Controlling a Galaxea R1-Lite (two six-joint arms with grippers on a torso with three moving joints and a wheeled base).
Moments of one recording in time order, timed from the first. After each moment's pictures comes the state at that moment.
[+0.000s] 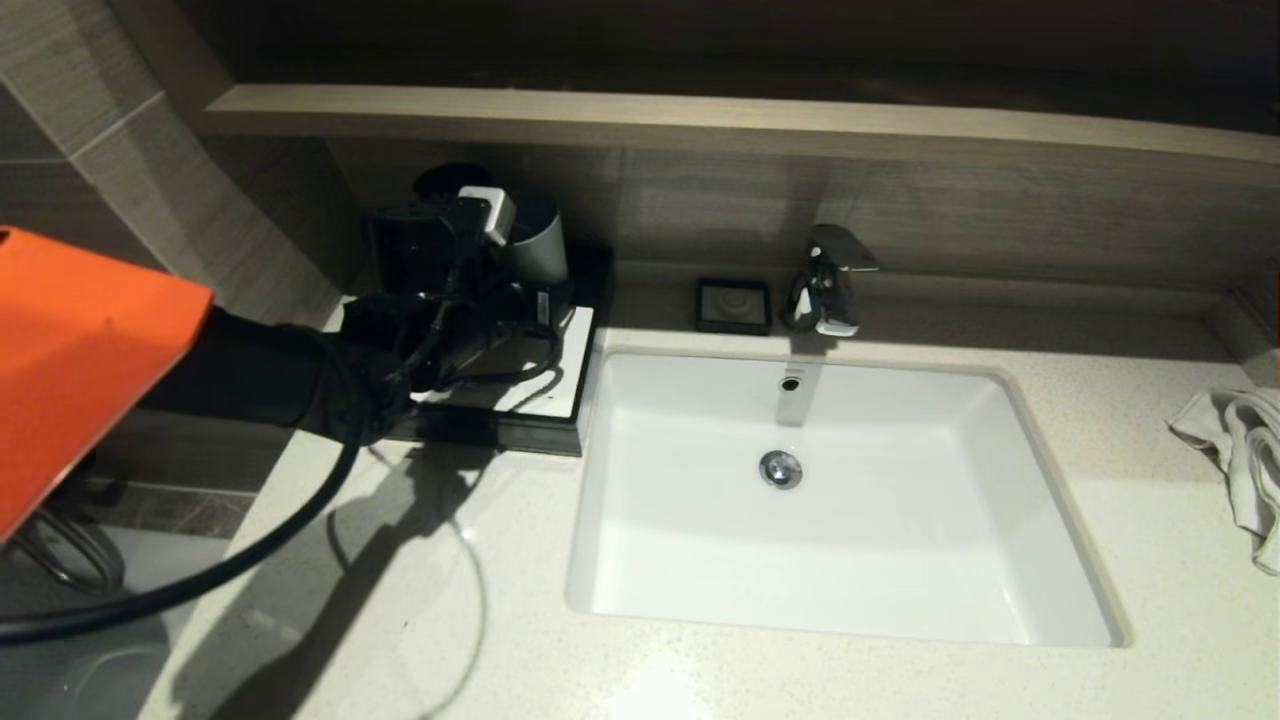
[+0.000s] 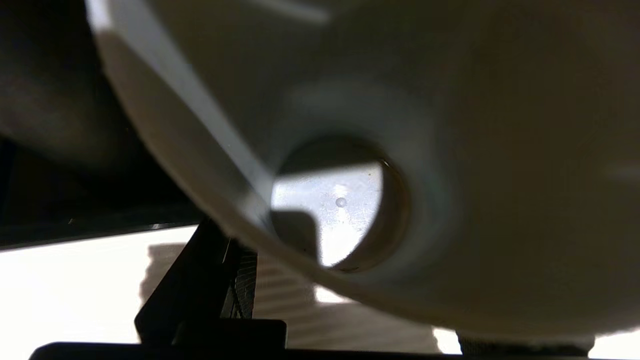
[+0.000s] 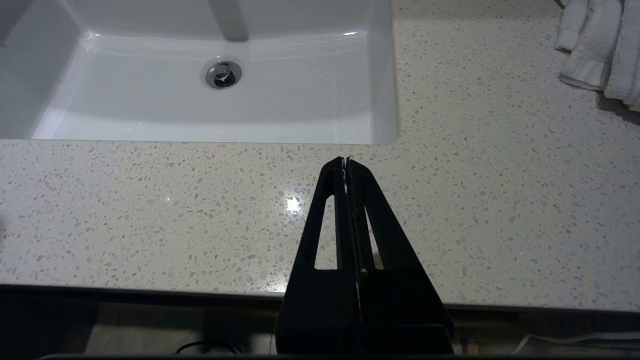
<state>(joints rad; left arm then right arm) -0.39 2.01 -1.35 -0.65 0.06 0.03 0.00 0.00 0.00 0.00 -0.01 0.04</state>
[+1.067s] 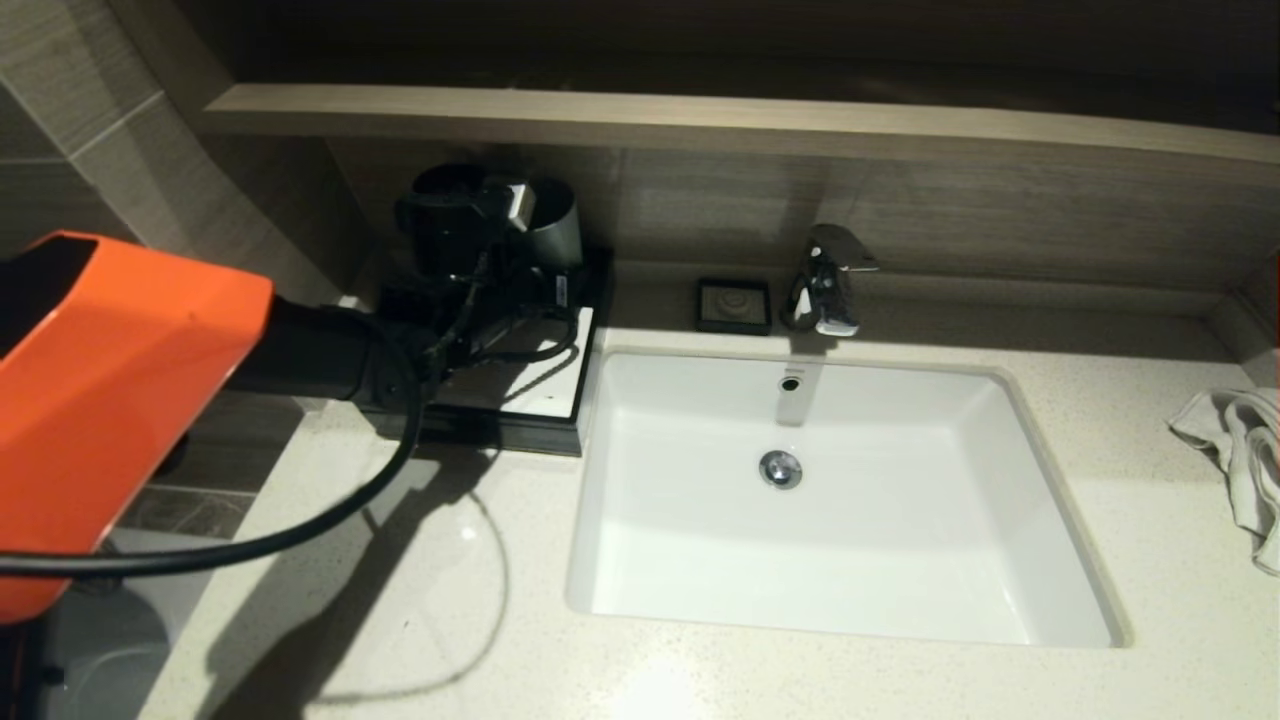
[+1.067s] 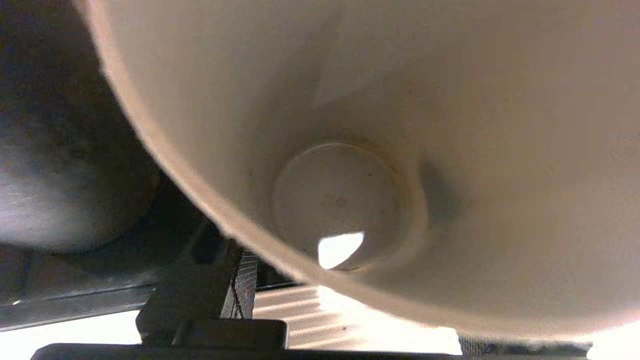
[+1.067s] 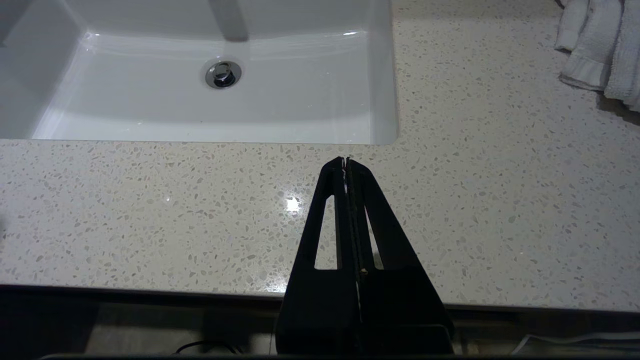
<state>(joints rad) -0.39 2.12 -1.55 -0.58 0.06 0.03 0.00 0.00 0.00 0.00 -0.01 0.04</state>
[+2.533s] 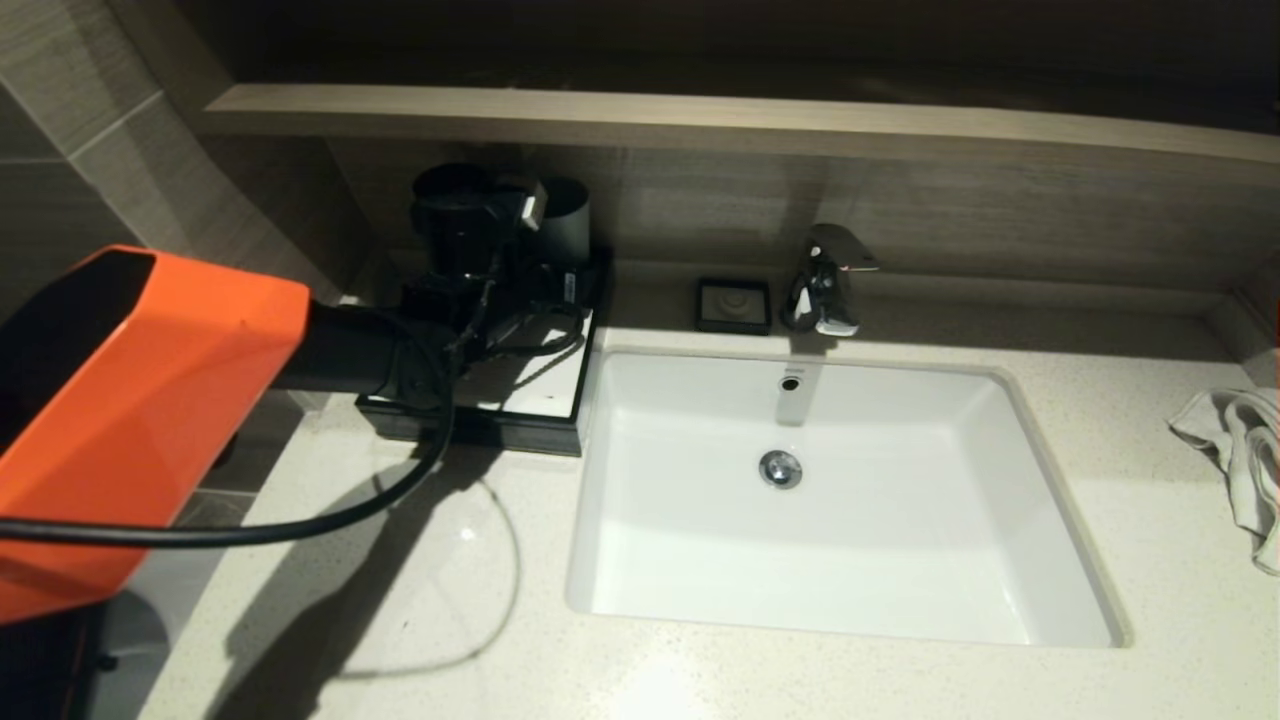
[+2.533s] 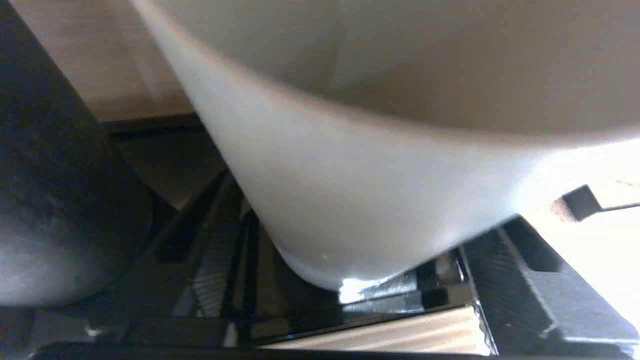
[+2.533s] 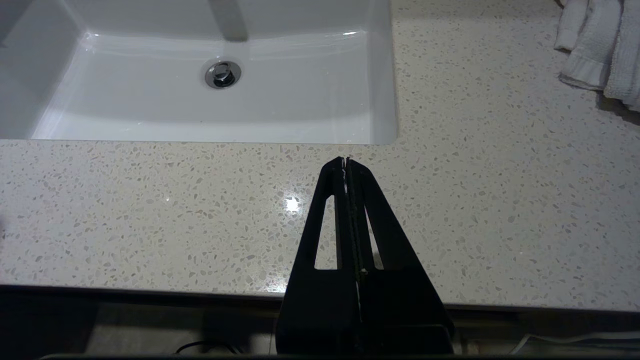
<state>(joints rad) -0.38 2.19 -1.65 -0.58 0.07 0.08 0.00 0.00 0.00 0.00 -0.01 0.04</state>
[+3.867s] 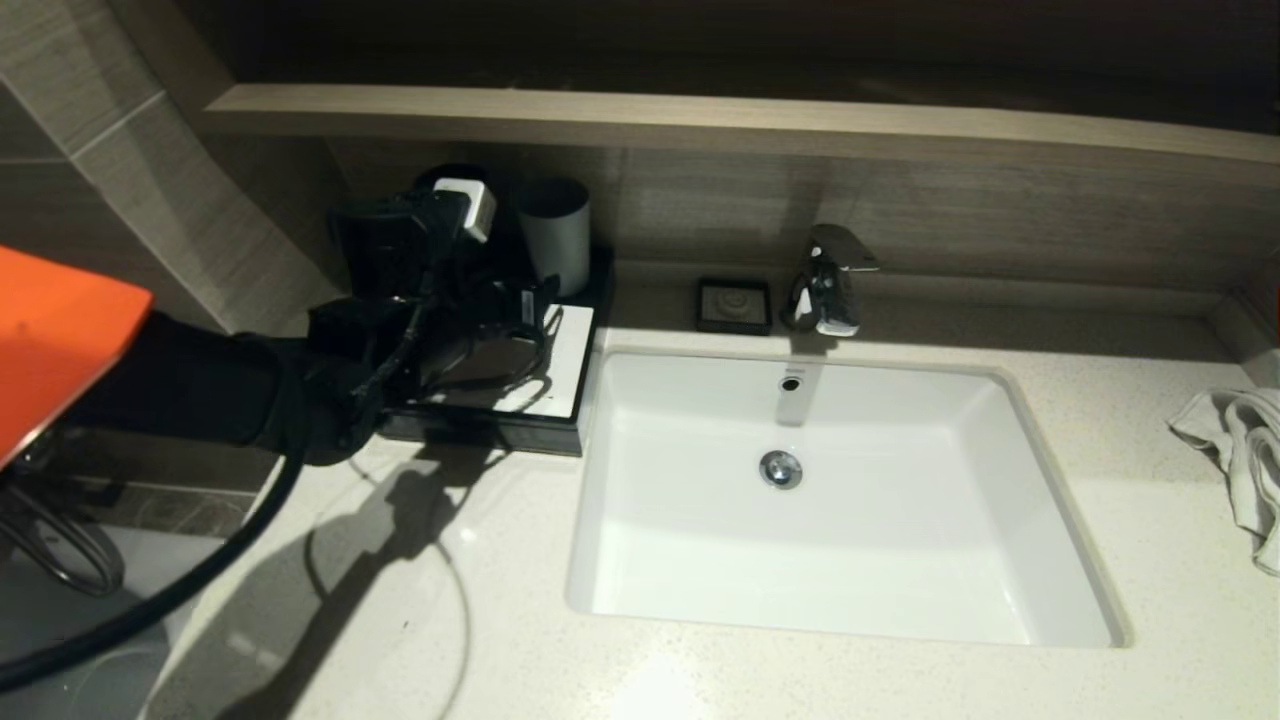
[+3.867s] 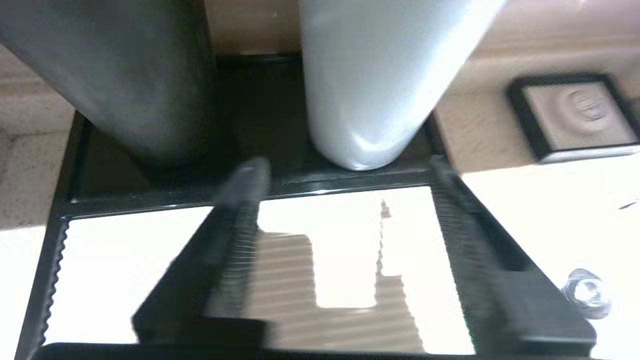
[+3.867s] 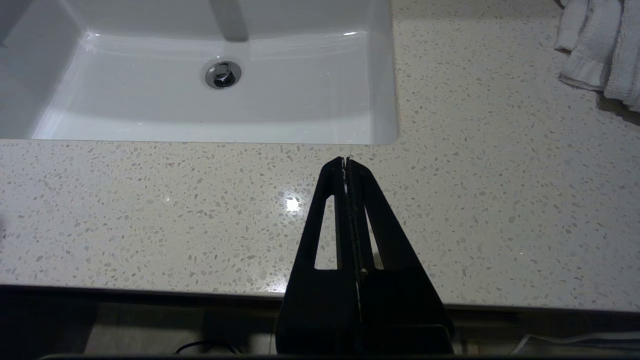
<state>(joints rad) -0.40 1.93 -1.23 -0.71 0.11 0.05 0.00 0.00 0.00 0.00 -0.01 0.04</state>
